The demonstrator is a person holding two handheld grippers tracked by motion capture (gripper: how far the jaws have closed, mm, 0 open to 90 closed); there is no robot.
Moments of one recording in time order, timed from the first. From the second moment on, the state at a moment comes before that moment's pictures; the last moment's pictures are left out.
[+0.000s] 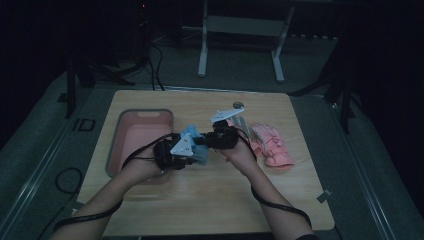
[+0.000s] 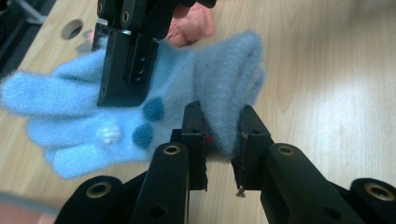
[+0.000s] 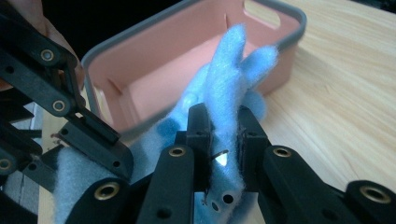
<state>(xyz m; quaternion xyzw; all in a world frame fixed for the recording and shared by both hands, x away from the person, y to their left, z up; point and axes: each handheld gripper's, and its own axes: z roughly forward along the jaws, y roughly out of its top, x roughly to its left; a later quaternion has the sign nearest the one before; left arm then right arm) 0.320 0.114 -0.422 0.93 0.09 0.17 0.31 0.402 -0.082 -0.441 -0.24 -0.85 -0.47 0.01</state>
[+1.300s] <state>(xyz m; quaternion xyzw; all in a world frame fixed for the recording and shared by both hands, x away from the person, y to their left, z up) 0.350 0.250 -0.464 0.94 0.17 0.14 0.27 0.436 0.076 -0.478 -0.23 -0.88 -0.41 0.04</state>
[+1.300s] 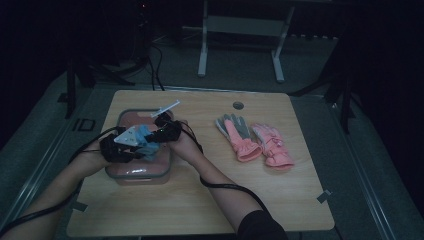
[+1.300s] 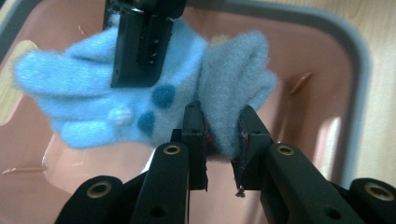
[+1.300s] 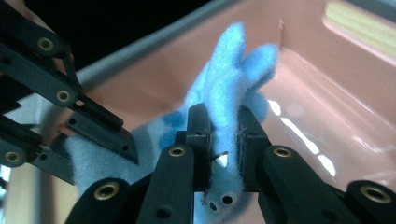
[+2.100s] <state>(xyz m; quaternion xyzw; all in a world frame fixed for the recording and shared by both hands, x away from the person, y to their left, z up) 0.370 0.236 -0.492 0.94 0.23 0.09 0.21 0.438 0.065 -0.484 -0.25 -0.89 -0.37 0.02</state>
